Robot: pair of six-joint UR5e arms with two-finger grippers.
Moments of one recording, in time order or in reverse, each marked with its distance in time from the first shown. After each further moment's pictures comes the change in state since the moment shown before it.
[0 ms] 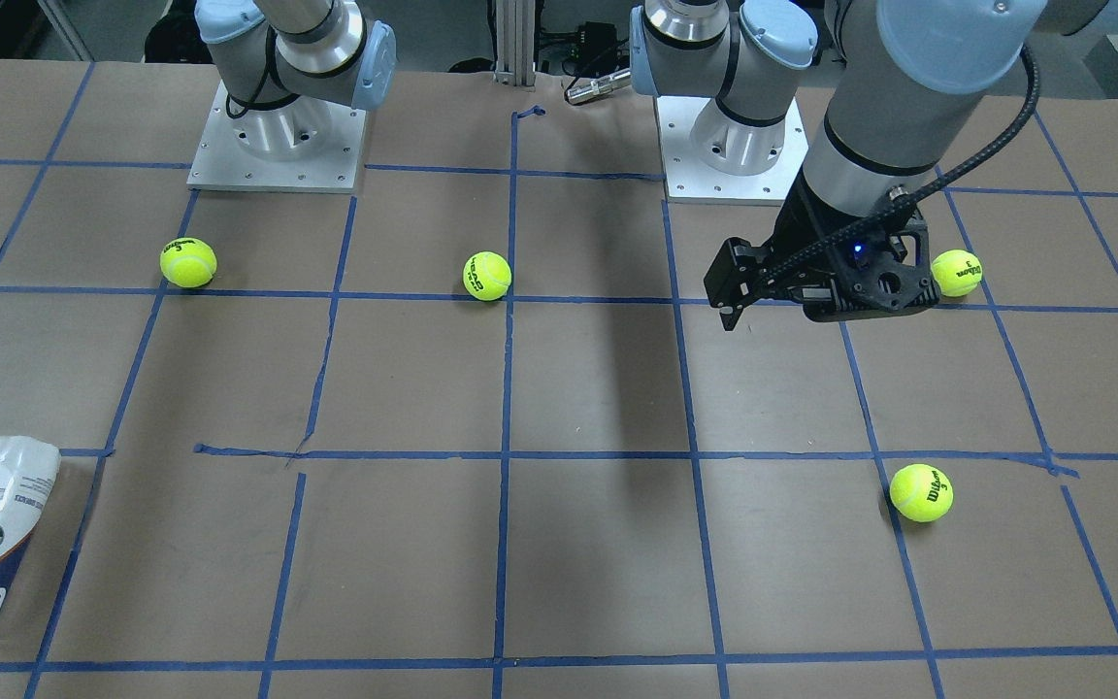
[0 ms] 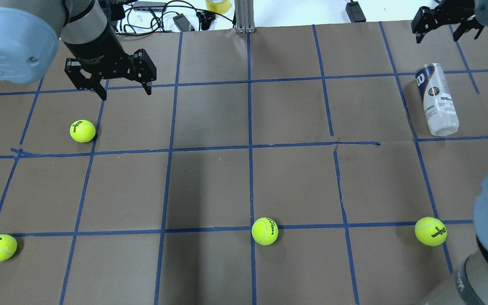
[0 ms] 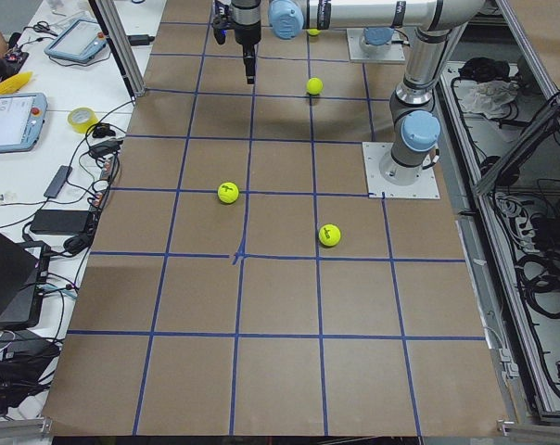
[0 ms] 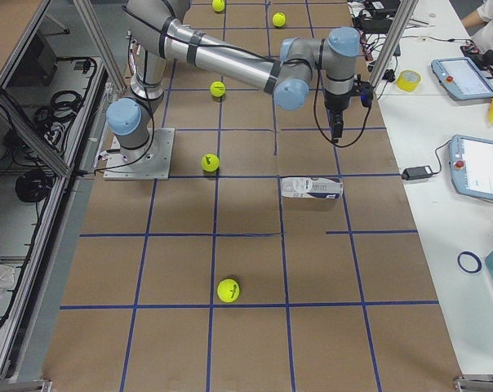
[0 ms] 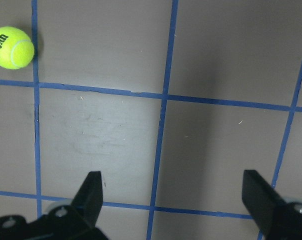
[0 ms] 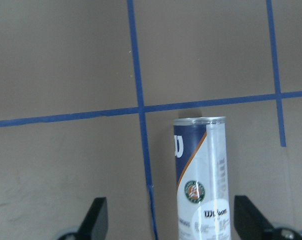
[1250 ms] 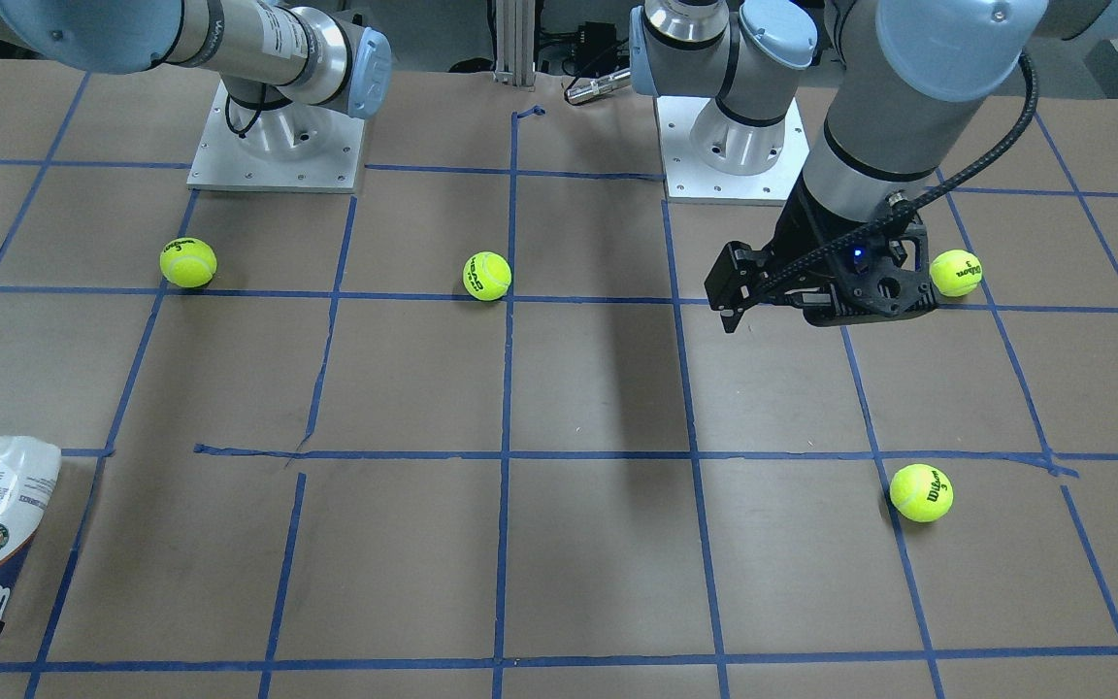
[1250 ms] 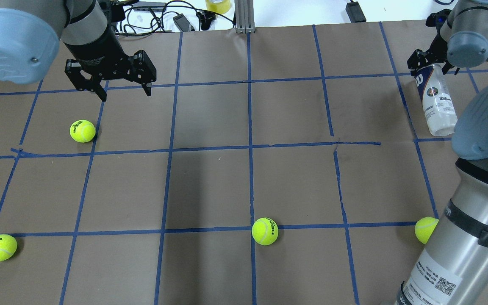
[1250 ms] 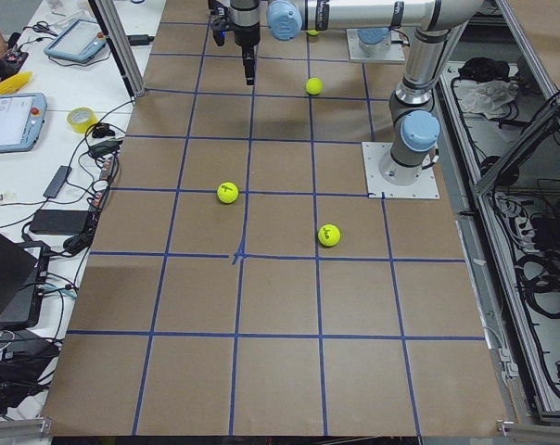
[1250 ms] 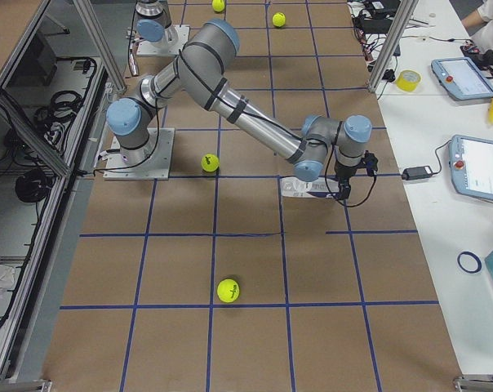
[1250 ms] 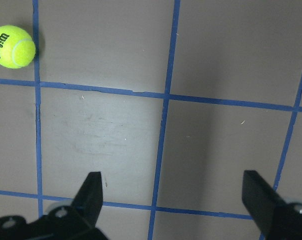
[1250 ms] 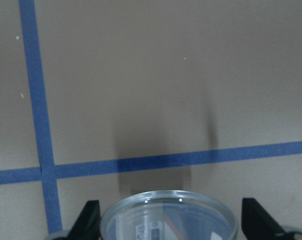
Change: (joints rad) left arm 0.002 -0.004 -0.002 -0.001 0.003 0.000; right arm -0.073 0.312 -0.057 -0.167 0.012 -0.095
